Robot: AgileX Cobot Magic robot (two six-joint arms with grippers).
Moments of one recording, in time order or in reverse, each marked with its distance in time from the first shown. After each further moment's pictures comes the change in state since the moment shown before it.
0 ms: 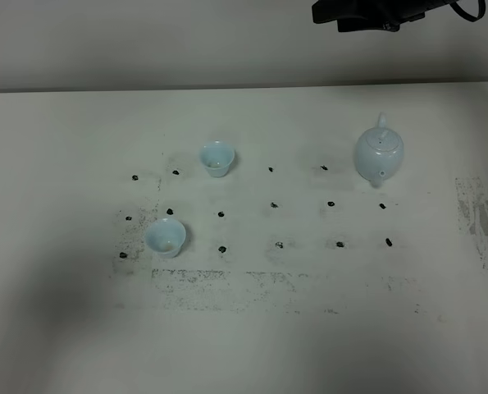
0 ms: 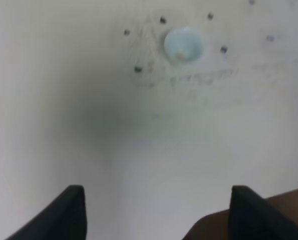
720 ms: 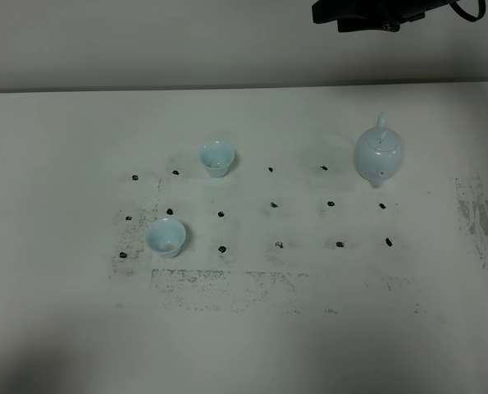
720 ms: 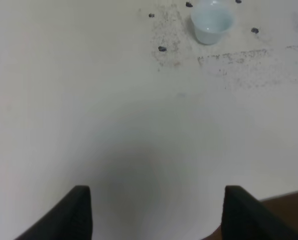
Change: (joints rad) left arm -0.003 -0.558 0.419 0.055 -0.081 -0.020; right arm 0.000 0.000 0.000 0.000 0.000 0.001
